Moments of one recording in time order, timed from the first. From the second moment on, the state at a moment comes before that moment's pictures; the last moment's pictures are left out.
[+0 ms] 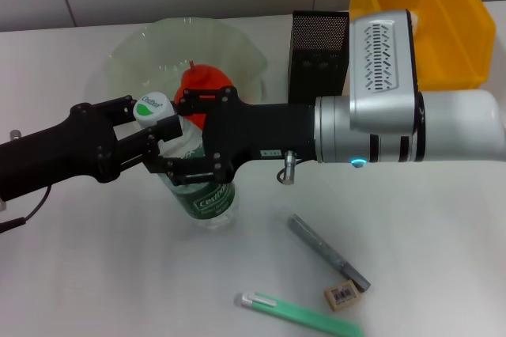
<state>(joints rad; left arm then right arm) -0.47 -2.06 0.78 0.57 1.68 1.68 -1.34 0.60 2.09 -1.60 -0.67 -1.20 -1.16 1.09</state>
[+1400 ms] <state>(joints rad) -0.48 -2.04 0.78 0.58 1.69 1.65 -1.36 0.41 2.07 -1.43 -0.77 -1.23 -1.36 1.18</state>
